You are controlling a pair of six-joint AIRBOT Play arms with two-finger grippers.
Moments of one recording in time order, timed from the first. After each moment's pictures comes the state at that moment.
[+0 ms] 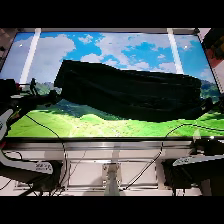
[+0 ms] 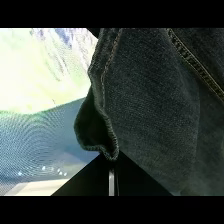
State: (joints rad) left arm 0.39 -1.62 0.93 0.44 -0.93 -0.81; right arm -0.93 -1.75 1.57 -1.12 1.60 1.42
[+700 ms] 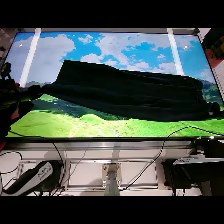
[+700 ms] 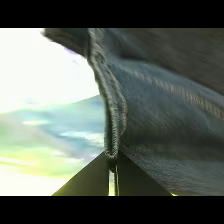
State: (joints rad) left arm 0.41 -1.07 0.94 0.94 -0.97 -1.09; right arm -1.07 -1.68 1.53 -1.17 1.68 1.42
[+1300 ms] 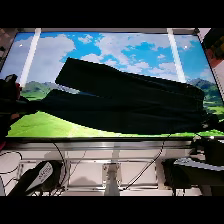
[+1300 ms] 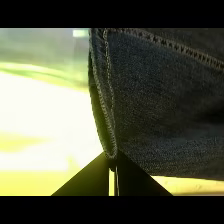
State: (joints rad) left arm 0.41 -0.98 0.87 1.24 -1.17 -1.14; right arm -1.13 -1.42 1.23 -1.23 1.72 1.38
